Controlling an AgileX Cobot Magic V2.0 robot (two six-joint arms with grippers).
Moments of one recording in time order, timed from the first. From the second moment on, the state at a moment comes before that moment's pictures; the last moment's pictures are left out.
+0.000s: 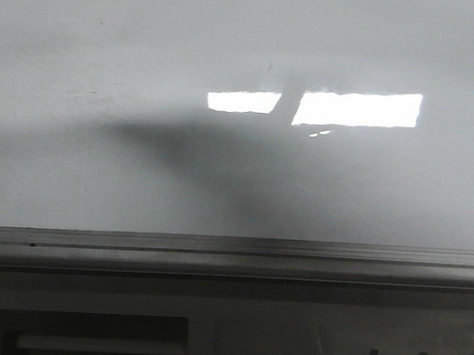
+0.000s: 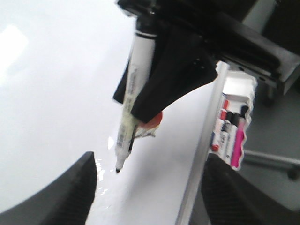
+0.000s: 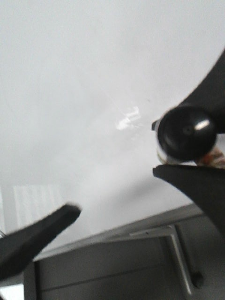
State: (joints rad) left arm -0.74 0.74 -1.01 -0.30 0.79 0.68; right arm 0.89 1.11 -0.92 0.75 0.09 -0.98
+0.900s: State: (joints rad) left arm -0.63 0.24 -0.65 -0.23 0.63 0.34; right arm 0.66 1.23 -0.92 0.76 0.06 -0.97
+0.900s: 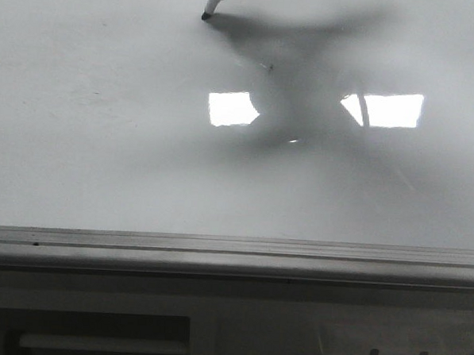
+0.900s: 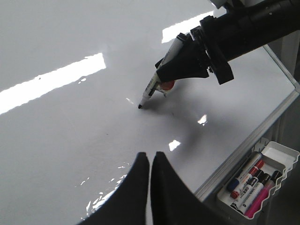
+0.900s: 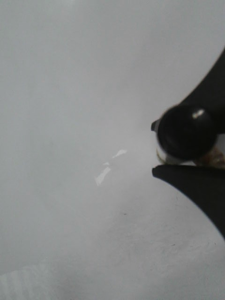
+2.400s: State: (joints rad) left arm -0.63 0.24 -0.65 -0.23 0.63 0.34; right arm 0.54 1.15 -0.75 0.92 0.22 -0.94
